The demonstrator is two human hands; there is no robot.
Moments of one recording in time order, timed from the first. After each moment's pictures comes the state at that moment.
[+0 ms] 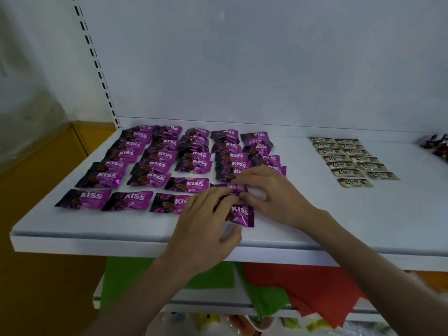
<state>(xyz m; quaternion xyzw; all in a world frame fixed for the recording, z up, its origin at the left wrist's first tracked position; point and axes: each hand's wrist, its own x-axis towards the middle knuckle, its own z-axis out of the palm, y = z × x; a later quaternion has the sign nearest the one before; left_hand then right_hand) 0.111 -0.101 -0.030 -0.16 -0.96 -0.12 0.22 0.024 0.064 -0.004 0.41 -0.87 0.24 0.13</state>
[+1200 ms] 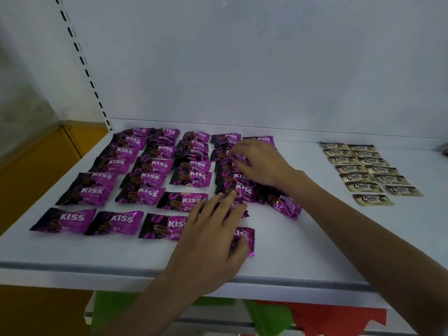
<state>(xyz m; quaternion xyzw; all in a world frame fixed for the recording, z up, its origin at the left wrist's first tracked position) 0.083 -0.094 -0.030 -0.13 -0.97 -0.09 0.17 -0.086 0.028 0.011 0.37 -0.92 0.10 0.10</state>
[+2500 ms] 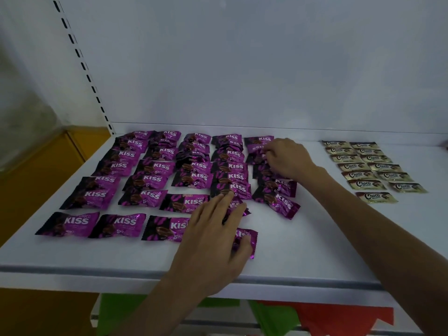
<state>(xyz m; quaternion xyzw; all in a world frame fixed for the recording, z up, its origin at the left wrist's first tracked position) 0.084 -0.093 -0.032 -0.11 -0.97 -0.08 0.18 -0.105 0.063 0.009 0.18 -0.98 0.10 0.07</state>
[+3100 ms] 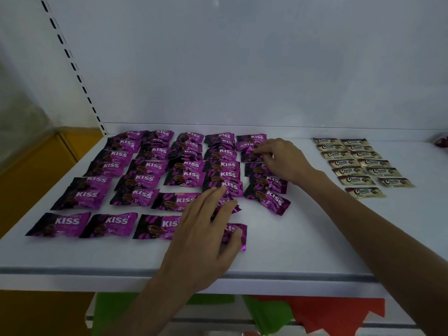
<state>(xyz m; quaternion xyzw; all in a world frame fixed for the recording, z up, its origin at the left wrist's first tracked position) 0.083 -0.097 -0.035 -0.13 -0.96 -0.13 0.22 -0.093 0.077 0.006 0.25 -0.95 0.17 0.09</state>
